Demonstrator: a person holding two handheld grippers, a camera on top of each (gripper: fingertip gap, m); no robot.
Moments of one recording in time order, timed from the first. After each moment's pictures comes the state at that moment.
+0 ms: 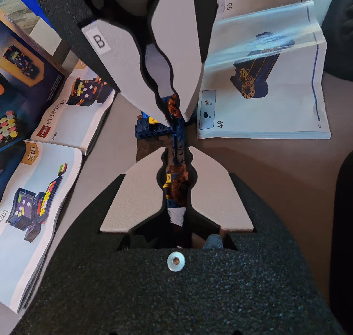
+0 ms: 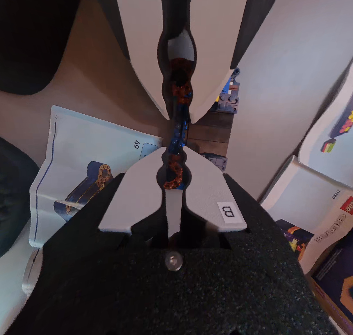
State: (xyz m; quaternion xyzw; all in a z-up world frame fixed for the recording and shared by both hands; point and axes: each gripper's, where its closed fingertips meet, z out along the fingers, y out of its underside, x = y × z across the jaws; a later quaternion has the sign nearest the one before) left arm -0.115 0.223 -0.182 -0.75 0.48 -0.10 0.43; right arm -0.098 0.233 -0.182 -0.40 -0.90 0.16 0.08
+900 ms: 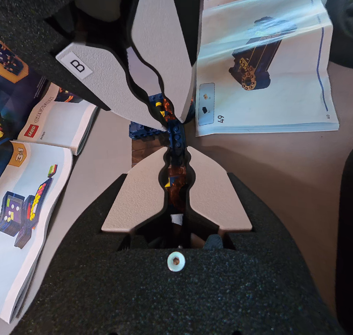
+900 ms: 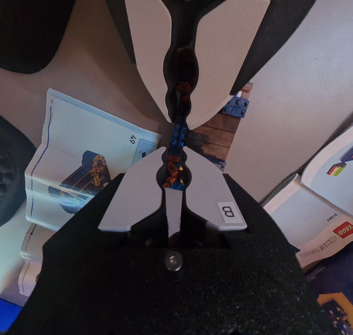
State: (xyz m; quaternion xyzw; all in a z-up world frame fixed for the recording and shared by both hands) left arm -0.114 0.222 -0.193 -0.75 0.50 -0.10 0.42; right arm -0.099 0.231 -0.190 -0.35 -0.93 0.13 0.02
